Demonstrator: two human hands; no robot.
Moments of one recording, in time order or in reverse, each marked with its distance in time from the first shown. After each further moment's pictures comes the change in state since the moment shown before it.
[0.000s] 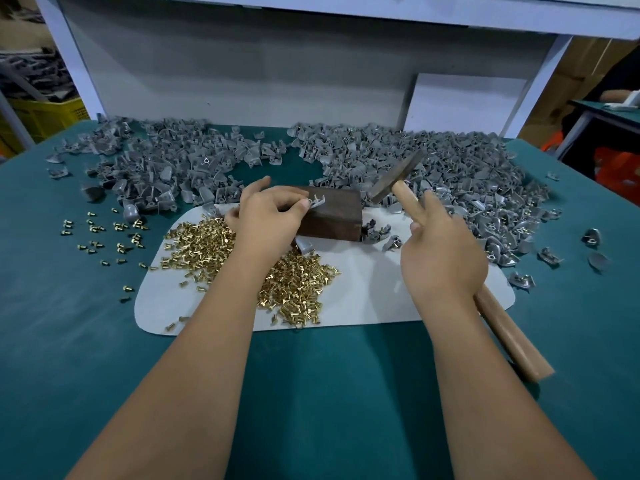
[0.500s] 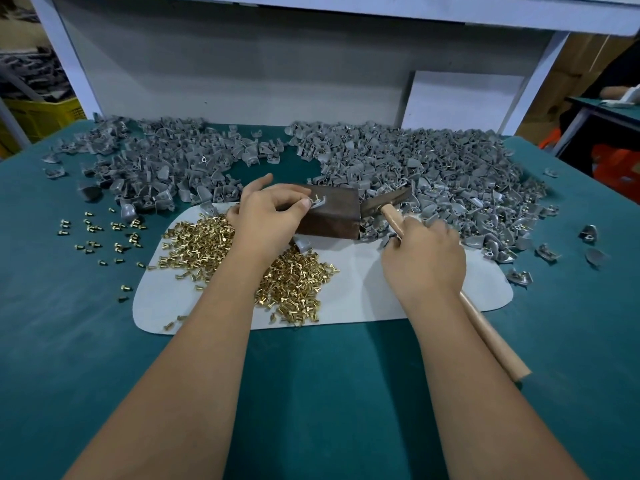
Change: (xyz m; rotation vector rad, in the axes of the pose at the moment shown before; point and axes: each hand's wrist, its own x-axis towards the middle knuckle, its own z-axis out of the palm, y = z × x) left_hand -0.005 0.007 -0.006 -0.076 -0.050 0.044; right_hand -0.007 -0.002 0.012 -0.151 -0.145 -0.062
